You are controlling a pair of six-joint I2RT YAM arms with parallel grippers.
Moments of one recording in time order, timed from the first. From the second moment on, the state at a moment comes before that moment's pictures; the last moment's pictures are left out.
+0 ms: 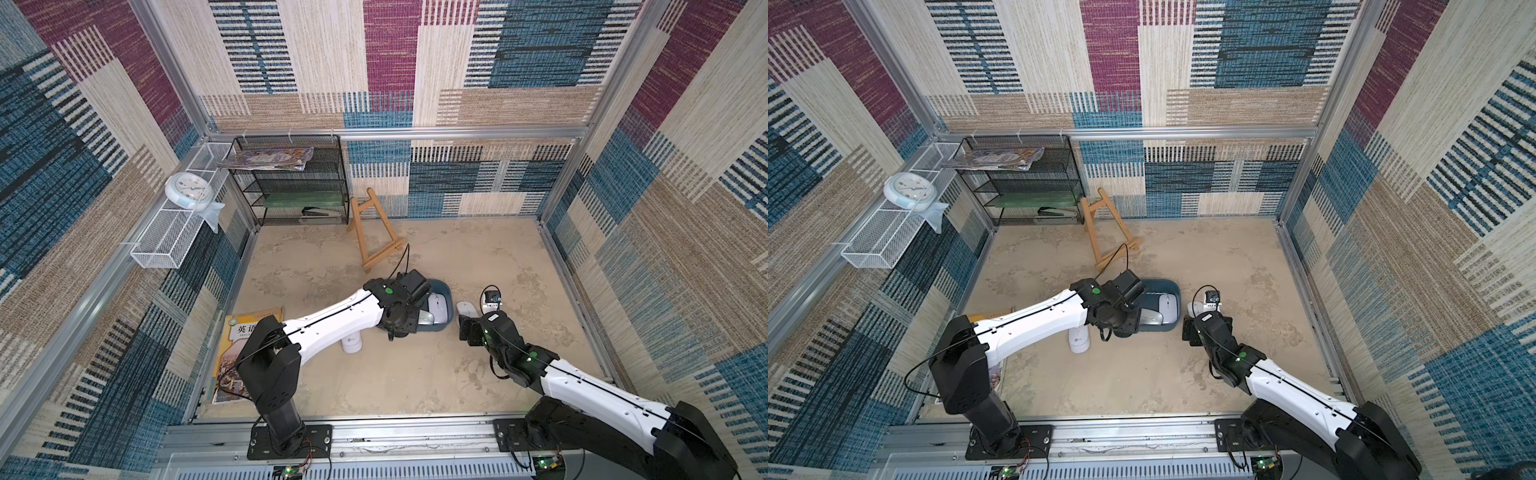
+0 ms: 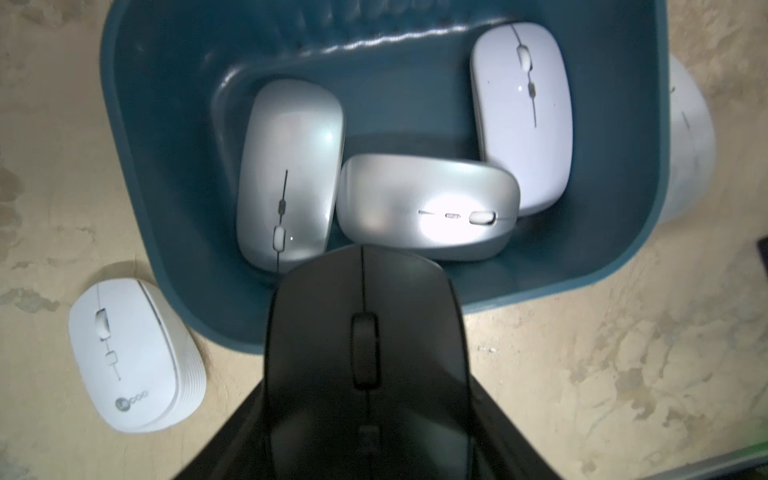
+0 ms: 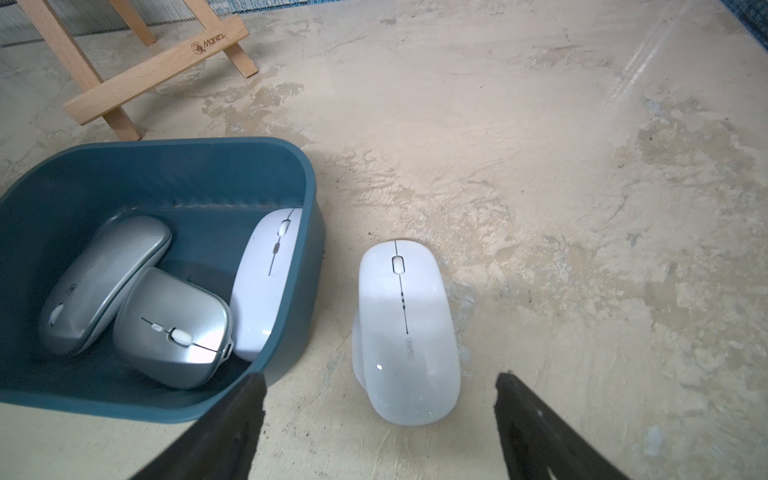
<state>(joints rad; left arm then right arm) -0.87 1.69 1.34 -0.89 -0.13 -0.66 0.68 0.96 0.38 -0.07 0.43 0.45</state>
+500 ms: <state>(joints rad) -0.94 1.47 1.02 -0.88 -0.13 -0.77 0.68 1.05 0.44 -0.09 0.41 0.43</state>
